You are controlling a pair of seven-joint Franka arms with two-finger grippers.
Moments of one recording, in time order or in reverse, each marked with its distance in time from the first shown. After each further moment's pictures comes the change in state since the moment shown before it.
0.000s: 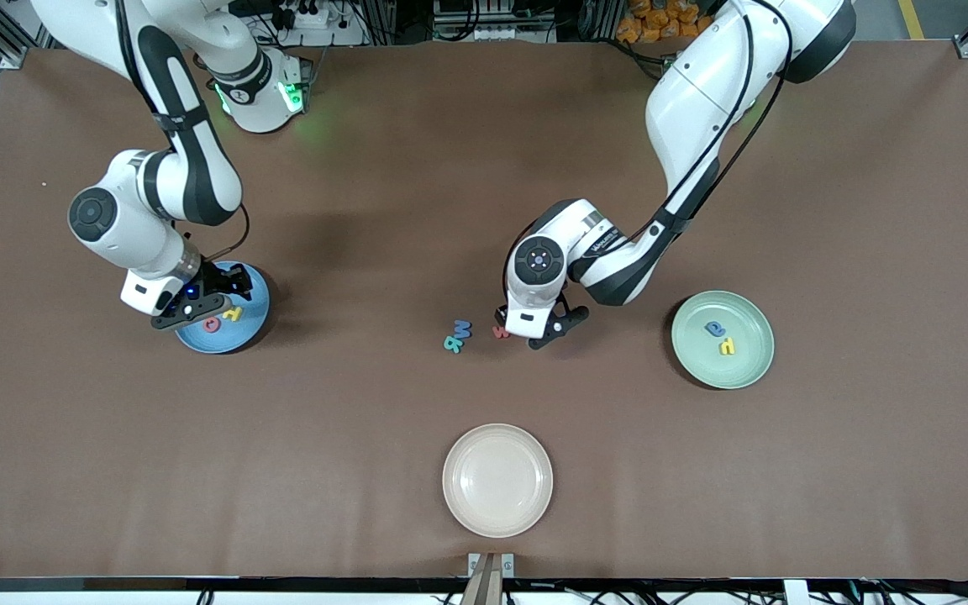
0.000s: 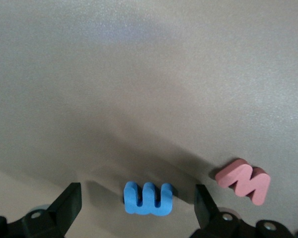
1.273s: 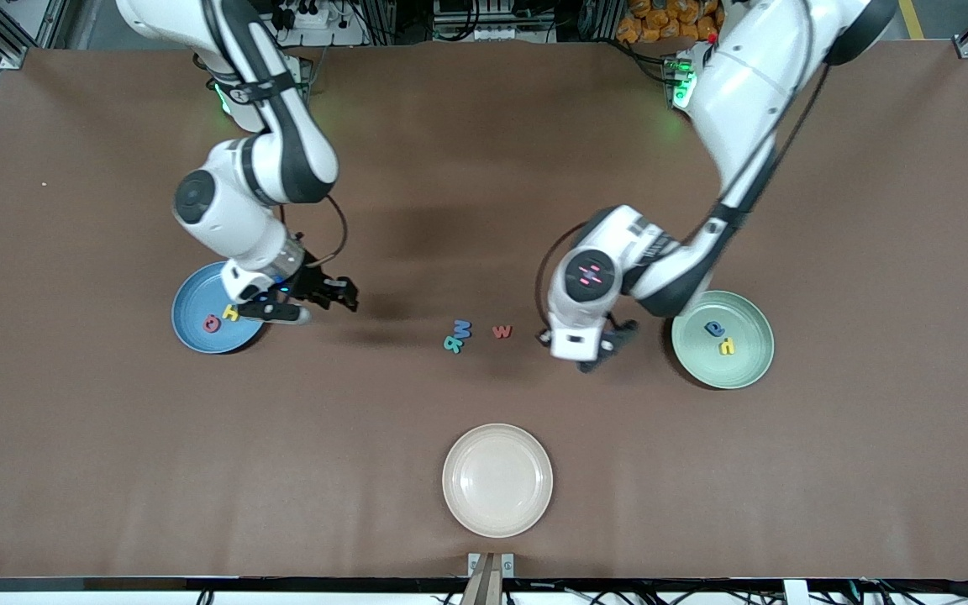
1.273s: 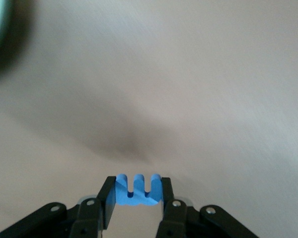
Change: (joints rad) left arm 0.160 -0.116 0.013 0.009 0.015 -0.145 0.054; right arm 0.318 0.081 0.030 0.175 0.341 0.038 0.522
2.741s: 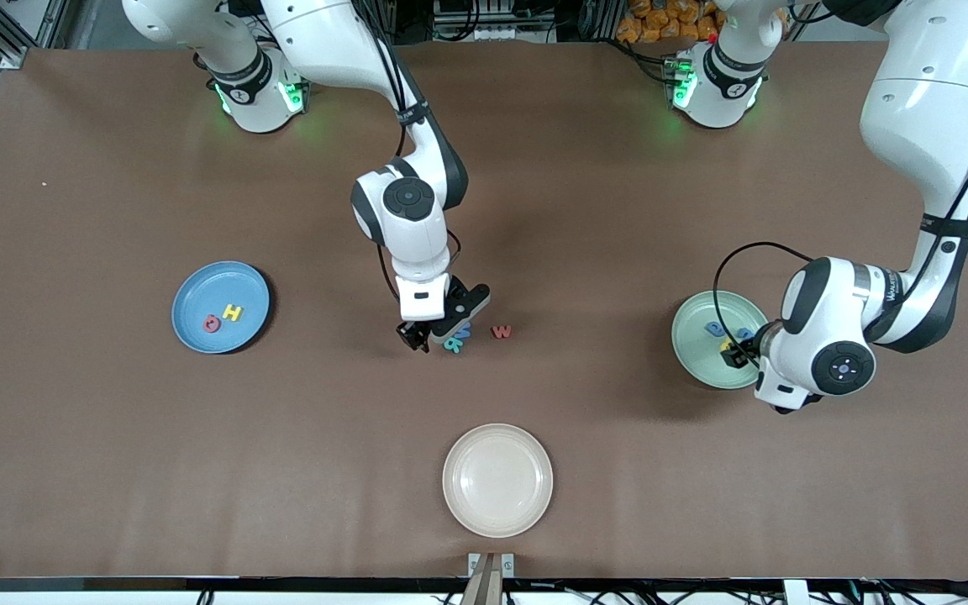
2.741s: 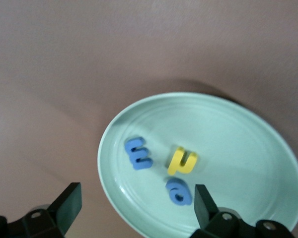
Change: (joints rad) left arm 0.415 -0.027 0.003 -0.016 0.086 -0.237 0.552; right arm 0.163 0.405 0.017 0.423 -0.408 0.059 -0.368
